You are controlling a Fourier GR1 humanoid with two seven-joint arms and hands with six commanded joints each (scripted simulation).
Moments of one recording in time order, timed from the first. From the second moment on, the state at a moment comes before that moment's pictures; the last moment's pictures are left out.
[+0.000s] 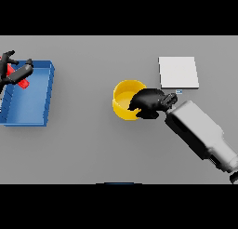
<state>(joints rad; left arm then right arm) -0.58 0.91 -0.62 -1.25 0.24 0.28 0.51 -0.66 -0.38 0.65 -1.23 0.74 0.59 -0.13</state>
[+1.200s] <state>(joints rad) -0.58 0.93 -0.61 -1.29 0.24 0.29 0.57 -0.81 -0.59 0.44 -1.16 0.70 0.56 -0.07</state>
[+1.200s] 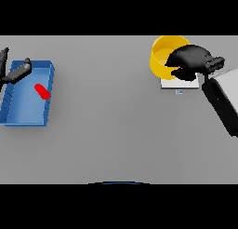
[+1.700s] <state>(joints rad) -0.57 0.95 -0.61 -1.31 0.24 0.30 0.60 -0.87 -0.56 0.43 -0.81 0.75 0.40 -0.15</state>
